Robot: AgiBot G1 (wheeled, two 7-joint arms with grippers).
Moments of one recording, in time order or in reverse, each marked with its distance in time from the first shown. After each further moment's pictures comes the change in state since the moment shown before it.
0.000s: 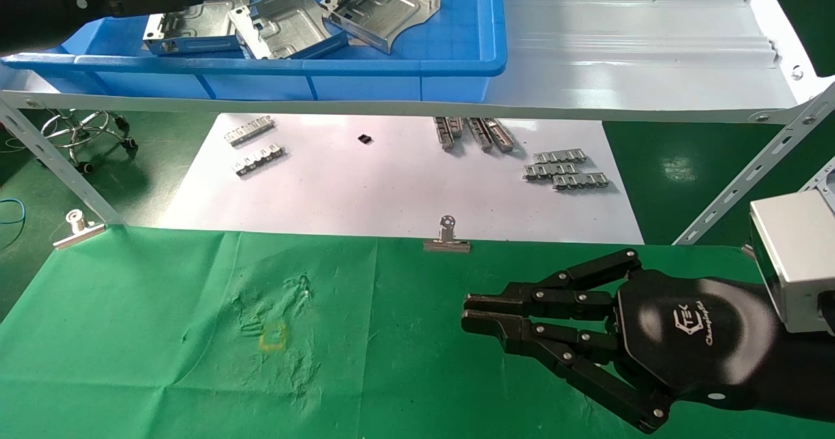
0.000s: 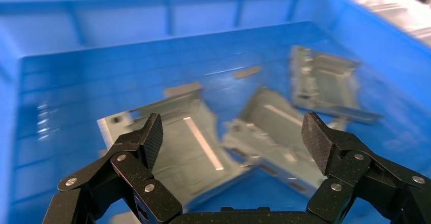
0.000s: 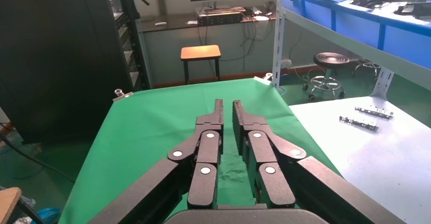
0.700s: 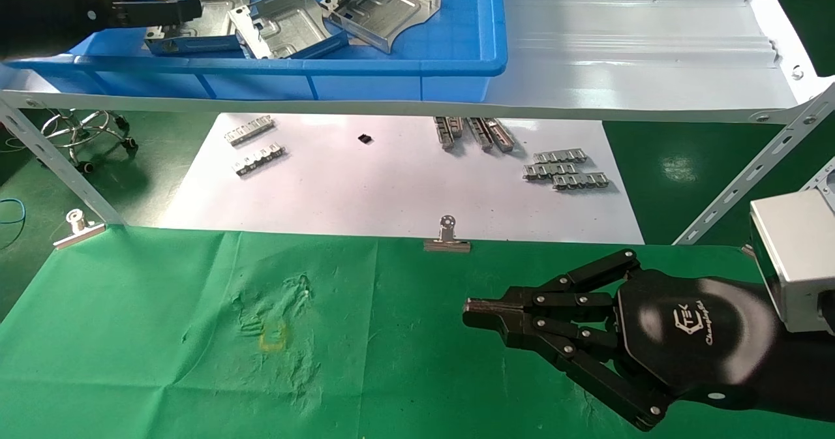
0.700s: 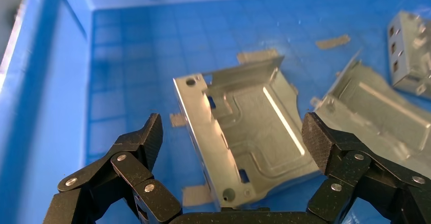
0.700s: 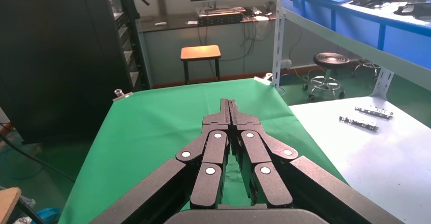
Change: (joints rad) left arm -0.069 0.033 0.130 0.003 0.301 -0.136 -0.302; right arm 0.000 0.000 0.000 0.000 0.000 0.000 0.000
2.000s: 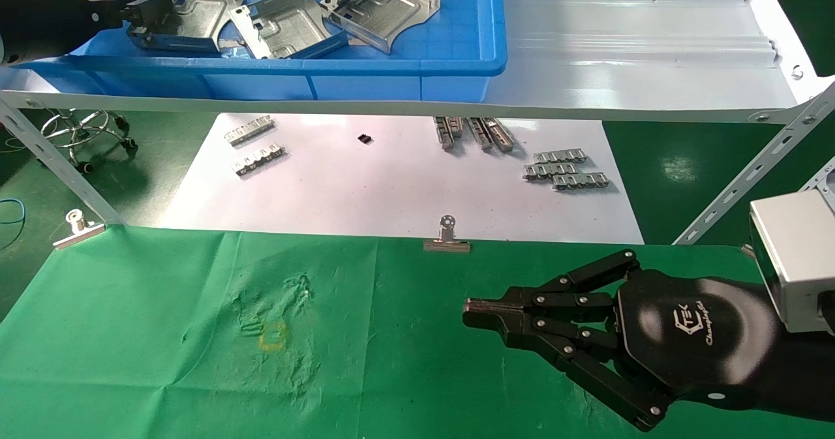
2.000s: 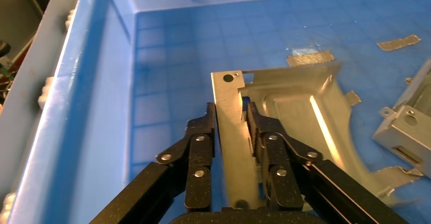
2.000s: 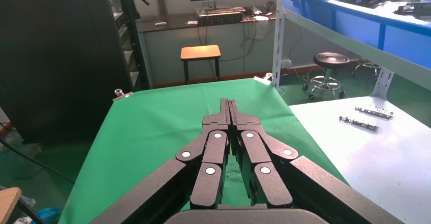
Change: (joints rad) left arm 0.007 0.046 0.032 0.049 0.126 -0.133 -0.054; right arm 0.000 0.000 0.000 0.000 0.000 0.000 0.000
